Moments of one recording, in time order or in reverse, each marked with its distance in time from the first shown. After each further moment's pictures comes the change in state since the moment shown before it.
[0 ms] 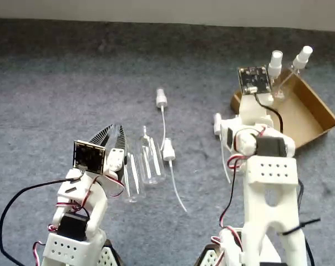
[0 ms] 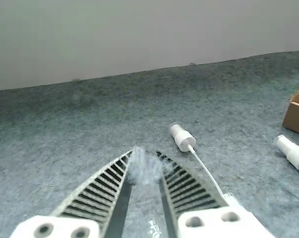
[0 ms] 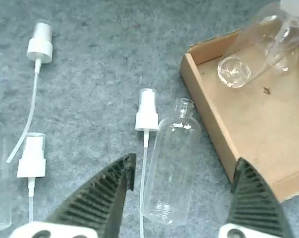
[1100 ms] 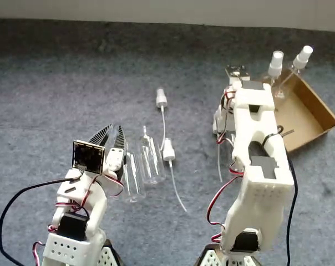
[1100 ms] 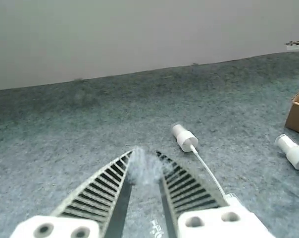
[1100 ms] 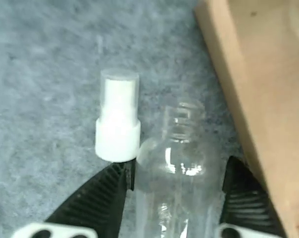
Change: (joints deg) left arm -0.4 0.0 0.0 0.0 0.0; right arm 2.0 58.5 -40.4 12.9 -0.2
